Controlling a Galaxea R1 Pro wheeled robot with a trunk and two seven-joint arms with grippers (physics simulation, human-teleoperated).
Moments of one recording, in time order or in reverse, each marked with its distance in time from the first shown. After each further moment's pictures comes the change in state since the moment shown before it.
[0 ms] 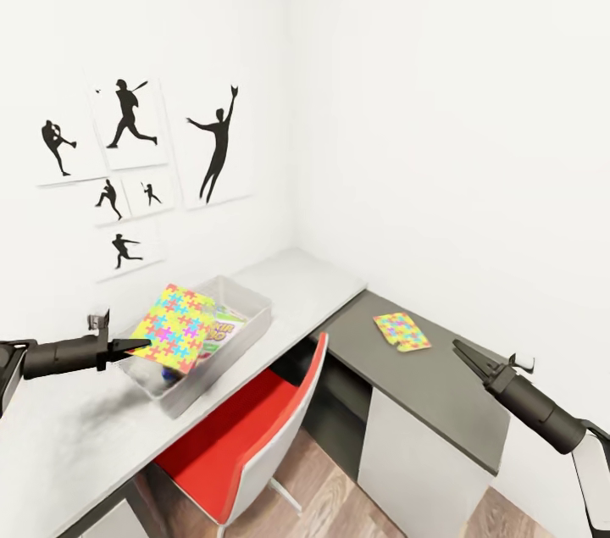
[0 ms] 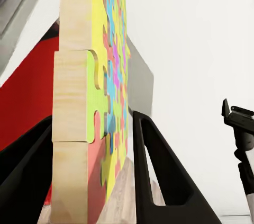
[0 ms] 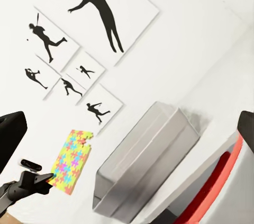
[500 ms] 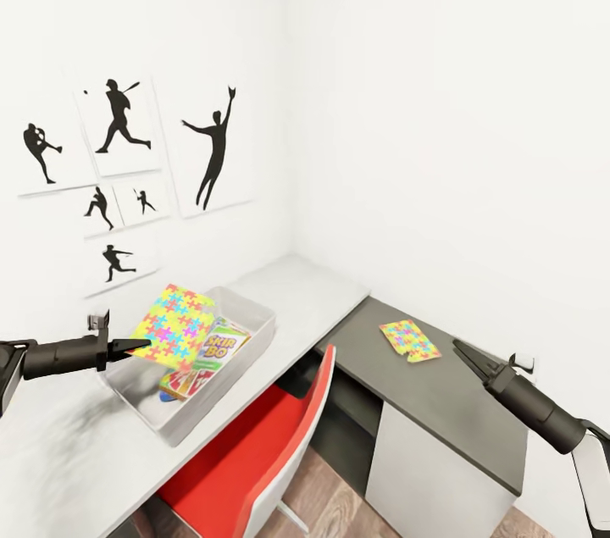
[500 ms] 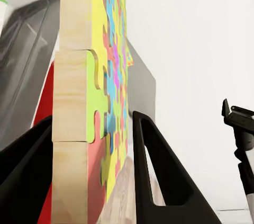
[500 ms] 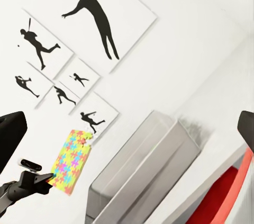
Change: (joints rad) left arm 0.001 0.000 0.000 0.000 0.000 0.000 0.000; right arm 0.000 0.000 0.000 0.000 0.001 0.000 0.001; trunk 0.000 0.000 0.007
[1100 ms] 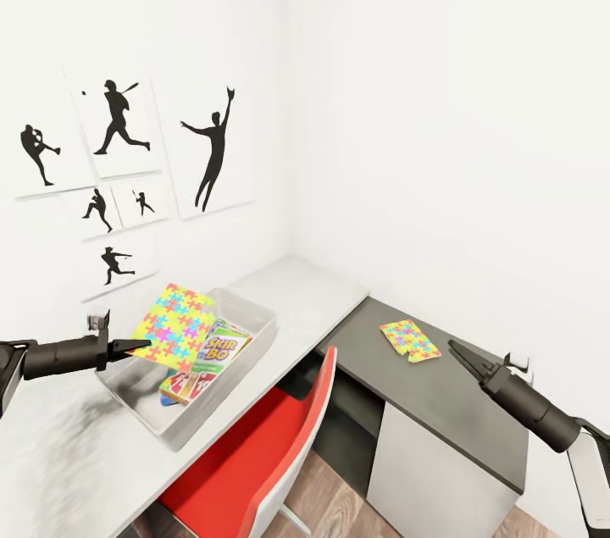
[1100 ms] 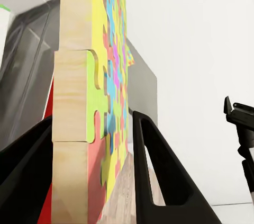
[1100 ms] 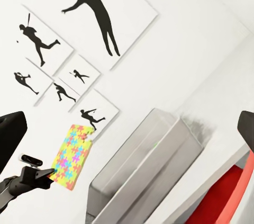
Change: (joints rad) left arm 0.000 0.000 -0.002 0.000 0.000 -0.025 0.000; right arm 0.000 0.000 0.021 0.000 0.003 -0.002 -0.002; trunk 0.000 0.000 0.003
